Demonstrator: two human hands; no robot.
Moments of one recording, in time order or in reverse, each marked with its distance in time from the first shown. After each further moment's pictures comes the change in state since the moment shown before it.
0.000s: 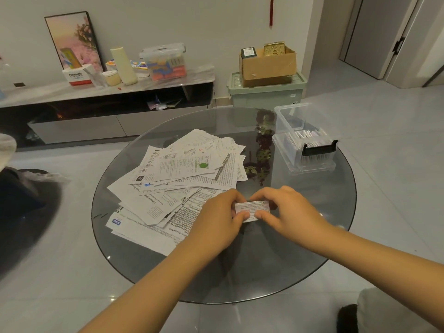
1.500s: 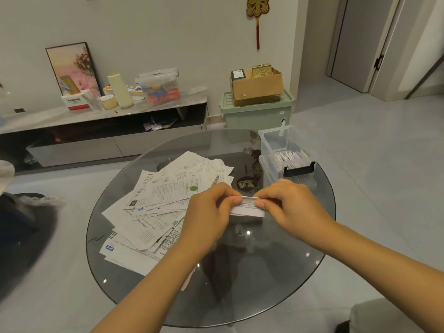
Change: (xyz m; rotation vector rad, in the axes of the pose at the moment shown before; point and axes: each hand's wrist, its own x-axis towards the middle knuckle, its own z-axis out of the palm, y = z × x) left_hand 0.021 0.038 -0.026 -0.224 0.220 0.116; right_hand 0.003 -0.007 -0.060 0.042 0.164 -0.079
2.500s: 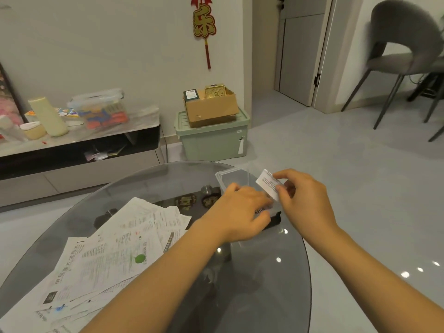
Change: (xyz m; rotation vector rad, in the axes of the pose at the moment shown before) left_hand 0.153 0.035 0.091 0.432 -0.608 0.600; right_hand 0.062 0.089 -0.056 -0.099 0.485 0.446
